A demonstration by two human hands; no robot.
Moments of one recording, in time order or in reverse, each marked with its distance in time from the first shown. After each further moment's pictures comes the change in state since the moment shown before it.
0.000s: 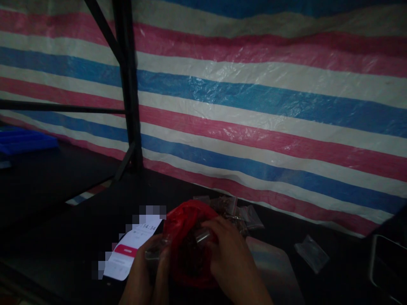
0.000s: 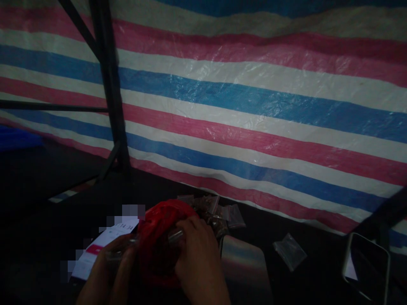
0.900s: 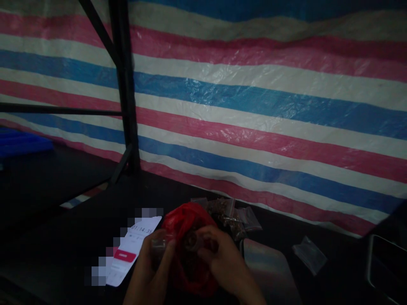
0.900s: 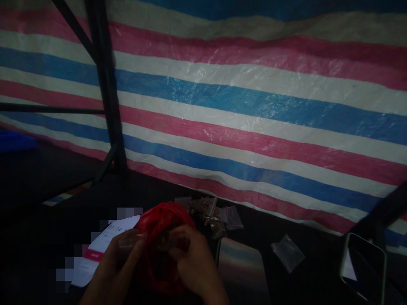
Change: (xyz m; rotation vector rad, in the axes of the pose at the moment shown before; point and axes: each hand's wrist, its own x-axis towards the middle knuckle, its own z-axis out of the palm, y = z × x) left_hand 0.012 0.024 0.008 -0.190 -0.106 -0.055; right_hand 0.005 0.034 0.019 0.578 -0.145 0.154
